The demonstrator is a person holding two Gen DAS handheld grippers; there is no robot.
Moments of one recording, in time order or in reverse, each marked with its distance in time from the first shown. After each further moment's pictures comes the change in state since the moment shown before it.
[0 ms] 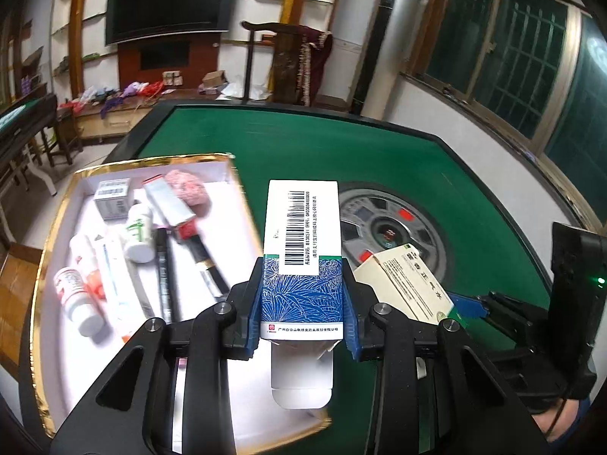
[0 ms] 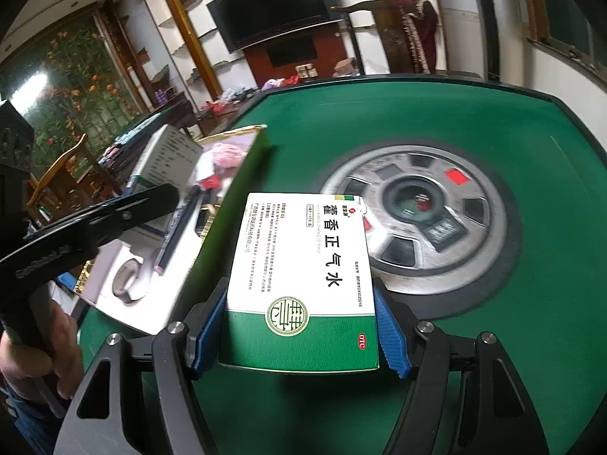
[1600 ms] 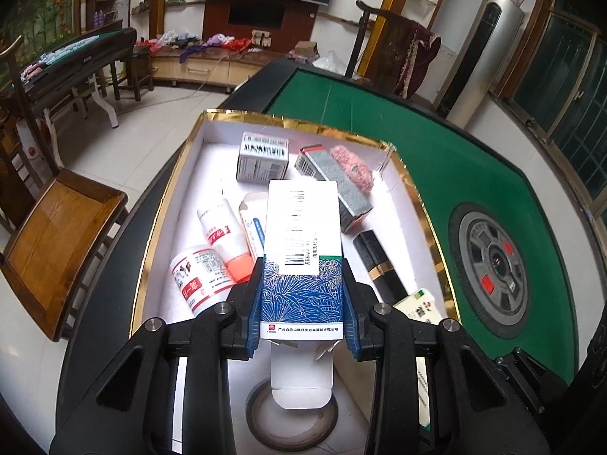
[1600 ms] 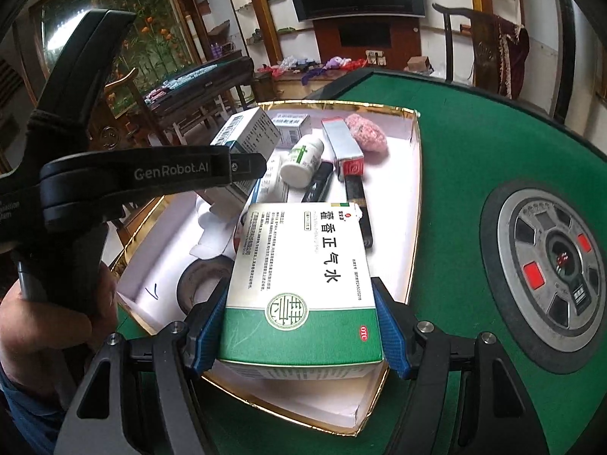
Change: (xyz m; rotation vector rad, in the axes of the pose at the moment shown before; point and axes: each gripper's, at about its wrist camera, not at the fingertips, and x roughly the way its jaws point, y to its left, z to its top) left arm 0.009 0.134 0.002 -0.249 0.104 0.195; right arm 0.075 0.142 0.005 -0.222 0.093 0.081
